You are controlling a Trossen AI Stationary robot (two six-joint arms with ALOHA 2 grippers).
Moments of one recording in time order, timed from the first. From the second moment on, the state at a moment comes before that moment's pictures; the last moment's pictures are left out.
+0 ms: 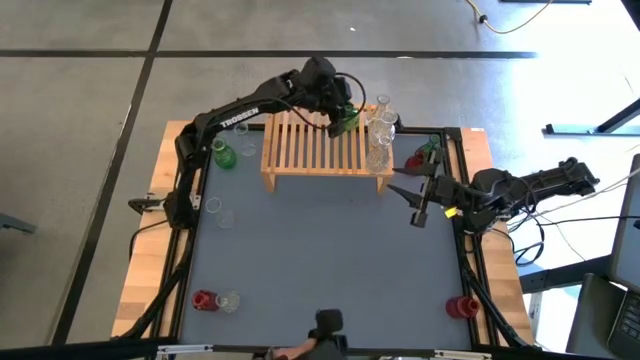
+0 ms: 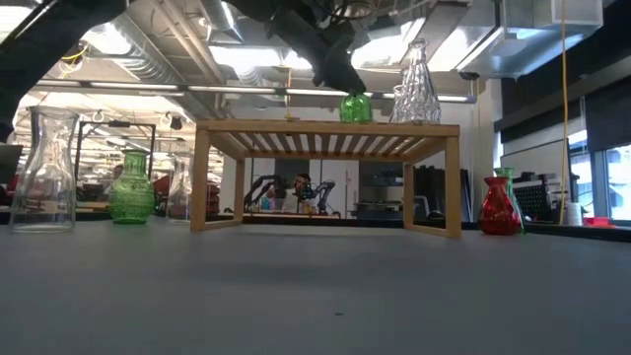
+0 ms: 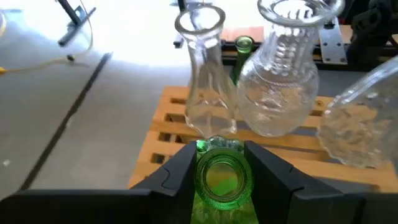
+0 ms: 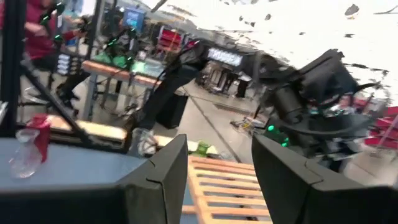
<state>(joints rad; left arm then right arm) 0.53 2.05 2.09 -0.63 0.17 0.29 0.29 0.78 0.74 0.16 0.49 -0.37</state>
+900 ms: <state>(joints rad) 0.58 2.14 2.09 -0.52 0.23 0.35 0.29 0.93 0.74 0.12 0.38 -0.28</state>
